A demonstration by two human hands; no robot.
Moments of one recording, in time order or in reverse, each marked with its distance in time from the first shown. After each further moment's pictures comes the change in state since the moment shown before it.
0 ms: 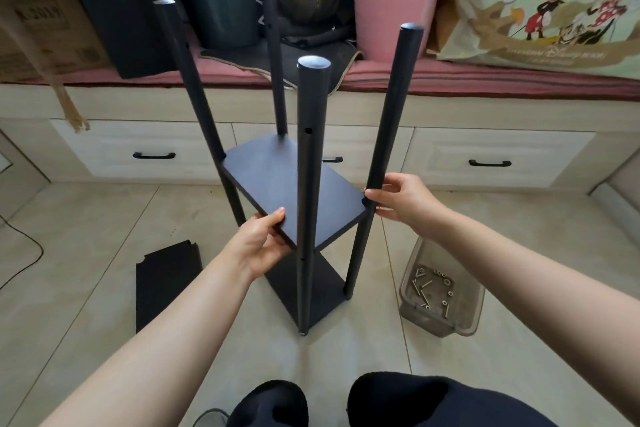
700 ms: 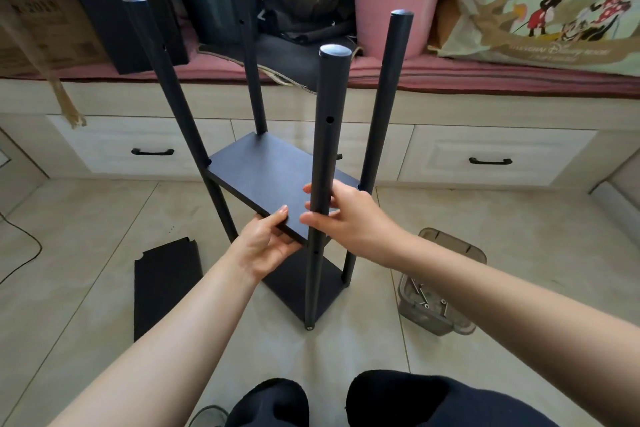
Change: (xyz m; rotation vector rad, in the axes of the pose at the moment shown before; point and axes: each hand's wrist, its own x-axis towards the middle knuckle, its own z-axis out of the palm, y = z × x) left_hand -0.002 -0.010 0.007 -0.036 -0.076 0.001; right_hand -0.061 -0.031 0.069 -0.408 -0.215 -0.367
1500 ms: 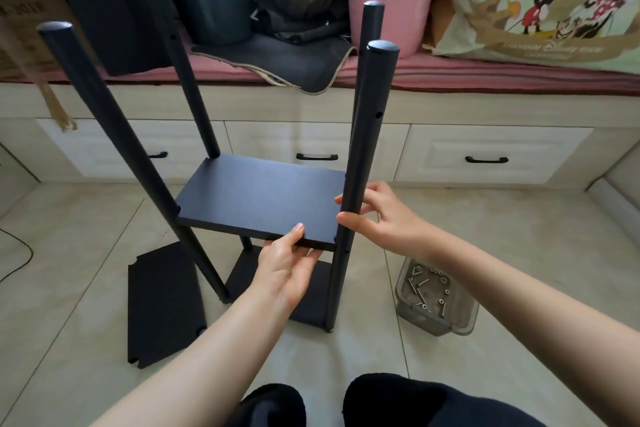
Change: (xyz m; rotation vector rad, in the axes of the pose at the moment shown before) left_hand -0.012 -0.044 0.036 -0.359 0.135 0.066; right_hand -0.008 0.053 -0.042 -0.013 -0.049 0.083
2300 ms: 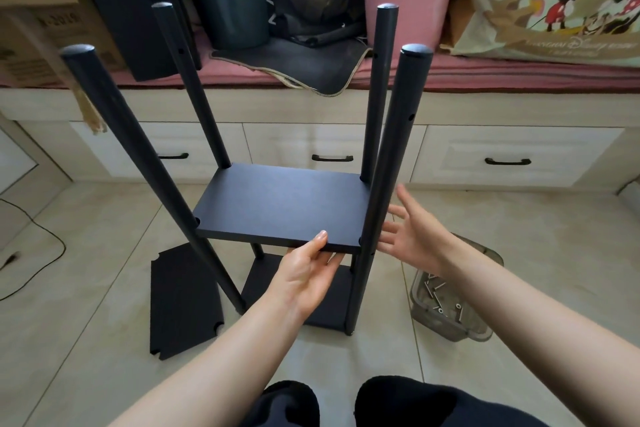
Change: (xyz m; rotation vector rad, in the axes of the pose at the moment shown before) left_hand -0.018 -0.005 -0.001 0.019 -0.114 -0.050; right_hand 0.013 0.044 0.009 1.176 0.004 0.473
